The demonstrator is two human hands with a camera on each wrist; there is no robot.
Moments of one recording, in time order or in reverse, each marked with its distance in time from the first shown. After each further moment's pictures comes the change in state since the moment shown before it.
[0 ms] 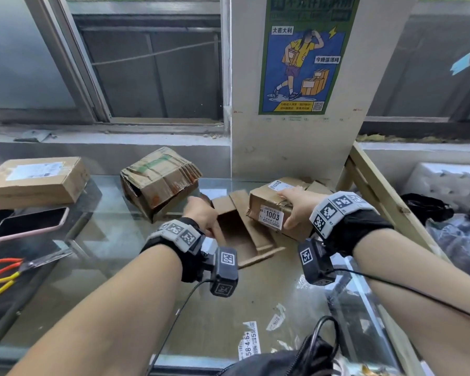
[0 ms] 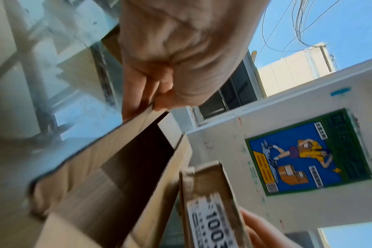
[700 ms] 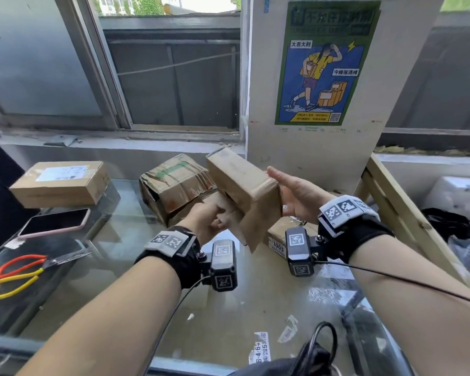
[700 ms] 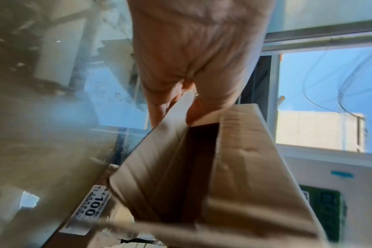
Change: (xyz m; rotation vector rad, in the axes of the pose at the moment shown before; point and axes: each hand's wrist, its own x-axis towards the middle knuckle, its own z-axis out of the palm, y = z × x) left_hand -0.042 0.001 -0.027 -0.937 -0.082 0.015; right_hand -0.002 -0.039 -0.016 1.376 -0.185 -0.260
